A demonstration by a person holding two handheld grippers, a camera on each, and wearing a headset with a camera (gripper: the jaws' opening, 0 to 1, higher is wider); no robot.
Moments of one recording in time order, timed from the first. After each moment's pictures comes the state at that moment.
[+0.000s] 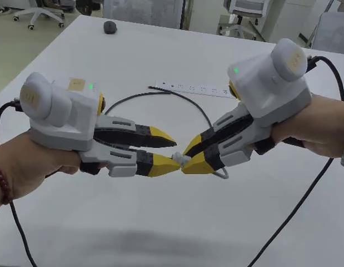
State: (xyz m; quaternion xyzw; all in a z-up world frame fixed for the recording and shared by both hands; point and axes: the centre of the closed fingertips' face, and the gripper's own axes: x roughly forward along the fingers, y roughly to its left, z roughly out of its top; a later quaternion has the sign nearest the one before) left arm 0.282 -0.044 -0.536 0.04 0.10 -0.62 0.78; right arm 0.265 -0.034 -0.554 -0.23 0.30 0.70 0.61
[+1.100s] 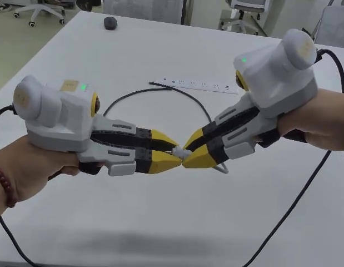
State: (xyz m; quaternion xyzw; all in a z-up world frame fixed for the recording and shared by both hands) left arm 0.274 -0.042 -0.526 -0.02 0.08 -0.63 0.77; right arm 0.263 -0.036 -0.539 -0.16 0.29 0.72 0.61
